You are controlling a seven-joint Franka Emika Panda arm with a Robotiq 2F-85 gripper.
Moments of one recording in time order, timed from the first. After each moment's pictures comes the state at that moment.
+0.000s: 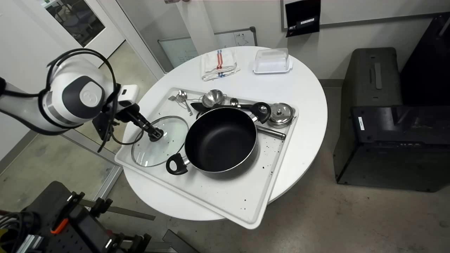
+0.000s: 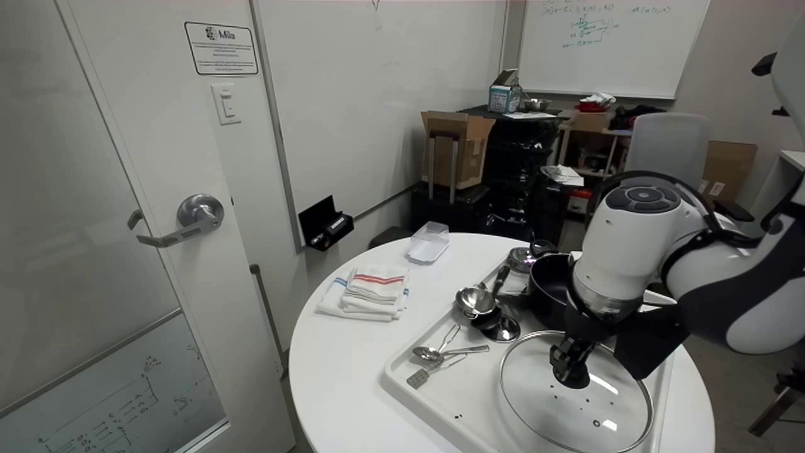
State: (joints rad) arm 0.40 0.69 -0.15 -2.27 -0.33 3.00 0.83
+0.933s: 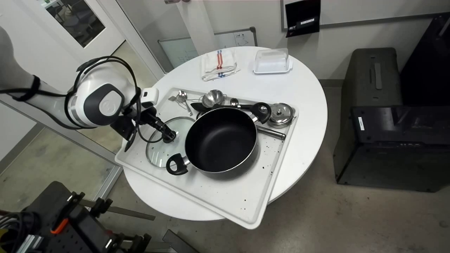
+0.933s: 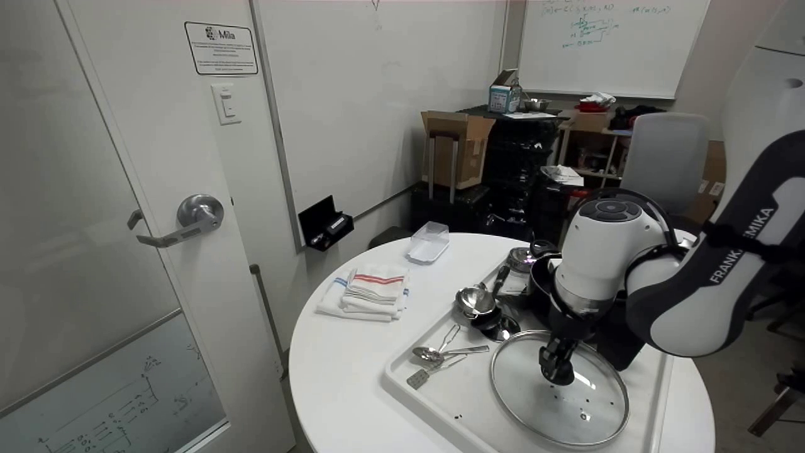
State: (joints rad) arm 0.36 0.82 -0.14 -2.15 -0.08 3.00 0.46
